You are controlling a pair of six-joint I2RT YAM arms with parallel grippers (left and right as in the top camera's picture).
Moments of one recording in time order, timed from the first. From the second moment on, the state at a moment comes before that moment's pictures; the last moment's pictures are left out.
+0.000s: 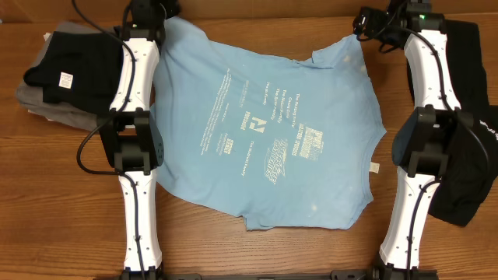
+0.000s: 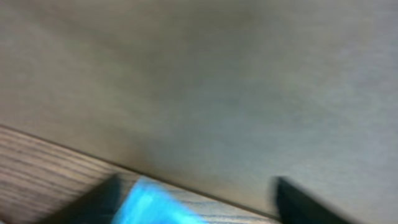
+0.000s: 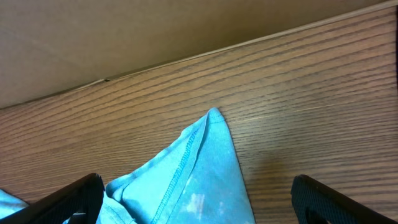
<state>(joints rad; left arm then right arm) -0.01 2.69 2.55 -0.34 -0.09 -0.38 -0.12 2.51 2.41 -0.79 -0.20 0.17</state>
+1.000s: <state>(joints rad) -0.07 2.25 2.61 -1.38 -0.02 -0.28 -0.12 2.02 2.41 -1.30 -0.40 0.17</state>
